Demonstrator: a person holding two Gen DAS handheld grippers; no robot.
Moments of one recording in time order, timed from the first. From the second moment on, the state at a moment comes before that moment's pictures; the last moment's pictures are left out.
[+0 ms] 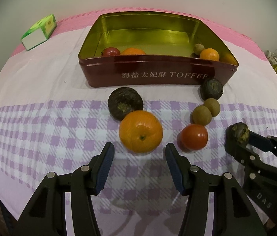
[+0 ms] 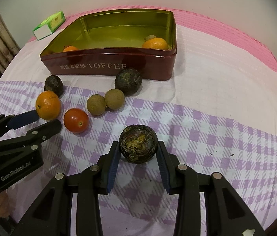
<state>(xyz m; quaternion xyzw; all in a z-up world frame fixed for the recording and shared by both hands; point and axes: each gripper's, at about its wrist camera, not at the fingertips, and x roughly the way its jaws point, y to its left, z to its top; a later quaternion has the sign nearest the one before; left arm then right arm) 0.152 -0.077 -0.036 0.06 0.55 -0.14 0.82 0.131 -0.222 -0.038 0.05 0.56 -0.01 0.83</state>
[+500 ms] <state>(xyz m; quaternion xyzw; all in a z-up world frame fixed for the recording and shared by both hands) 0.169 -0.091 -0.044 0.08 0.54 -0.14 0.82 0.137 -0.220 -0.038 0.04 0.56 -0.02 0.83</state>
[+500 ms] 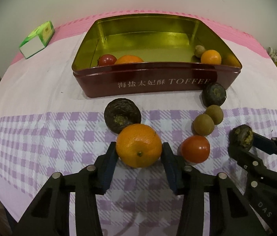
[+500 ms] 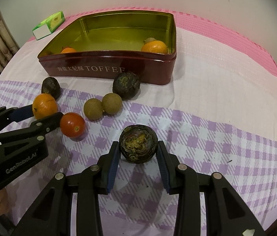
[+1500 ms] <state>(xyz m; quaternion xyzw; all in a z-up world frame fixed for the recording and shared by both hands) 0.151 -0.075 -0.038 0.08 0.55 -0.12 0.82 0.138 -0.219 -0.040 0.02 0.56 -0.02 0.83</state>
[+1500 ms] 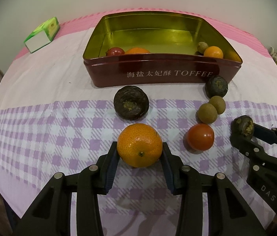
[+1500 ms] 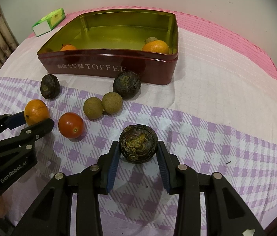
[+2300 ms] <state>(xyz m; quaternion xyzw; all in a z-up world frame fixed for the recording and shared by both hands) 0.152 -0.076 -0.038 0.08 0.55 -0.12 0.82 0.141 -0.221 -0.038 0.02 0.57 -0.01 0.82</state>
